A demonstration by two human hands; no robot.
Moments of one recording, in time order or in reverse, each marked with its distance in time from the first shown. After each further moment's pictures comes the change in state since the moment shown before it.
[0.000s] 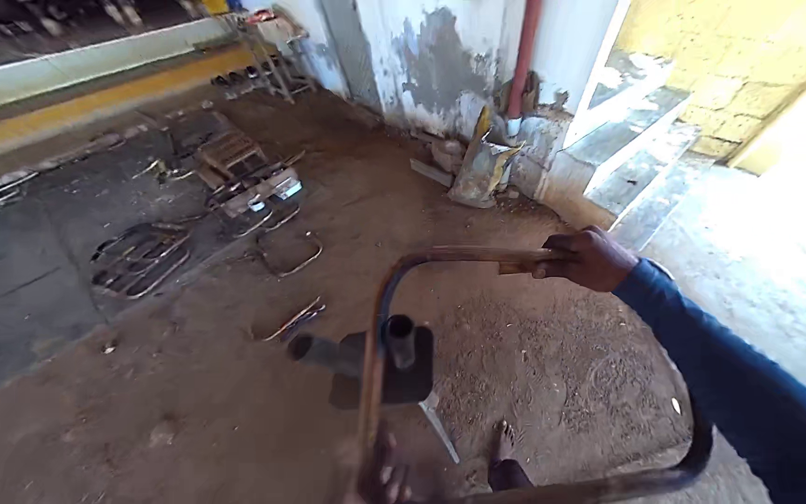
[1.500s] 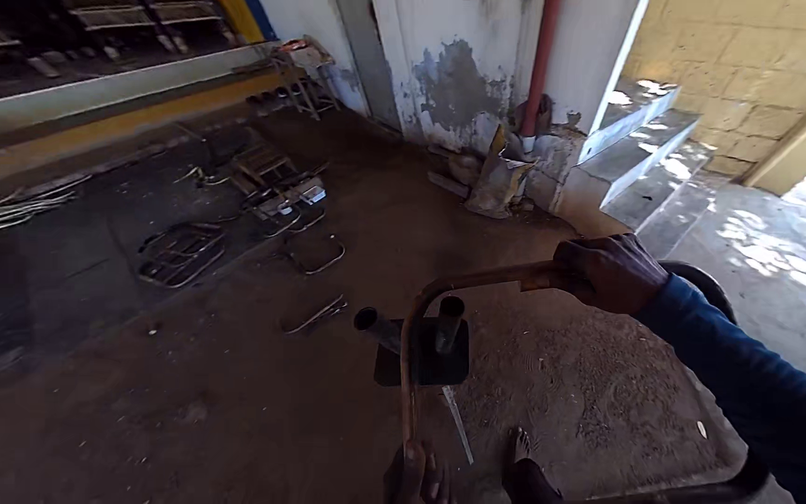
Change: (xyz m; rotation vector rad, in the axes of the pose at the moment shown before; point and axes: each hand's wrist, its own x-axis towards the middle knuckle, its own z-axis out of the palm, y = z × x) left_hand -0.046 -0.027 -0.029 0.056 0.215 0.127; right_hand -0.005 -0.095 -0.008 -0.363 0.103 -0.176
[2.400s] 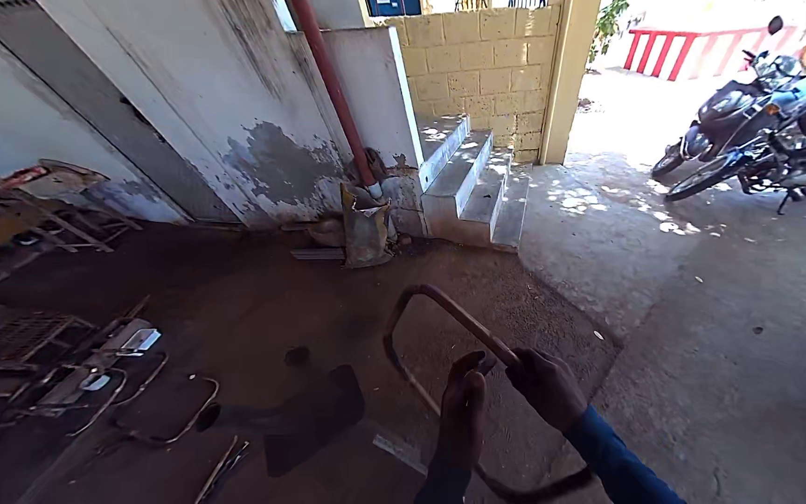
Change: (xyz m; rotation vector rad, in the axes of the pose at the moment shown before) left_hand -0.019 -0.094 0.140 0.612 -0.947 0.286; right_hand -0.271 -0.154 0.032 0.517 0.267 1.101
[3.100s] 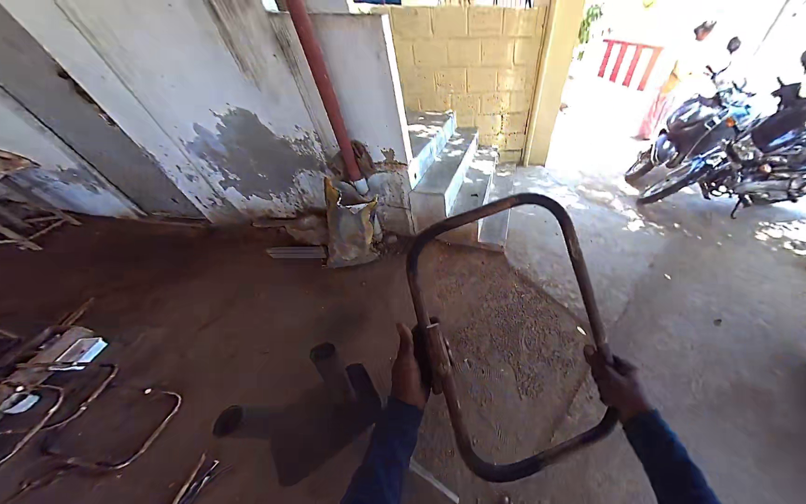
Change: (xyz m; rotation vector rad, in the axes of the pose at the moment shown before) left_hand 0.069 -0.044 -0.111 -0.575 0.069 -0.498; right_hand -0.037 0.060 -0.016 0.533 0.322 0.628
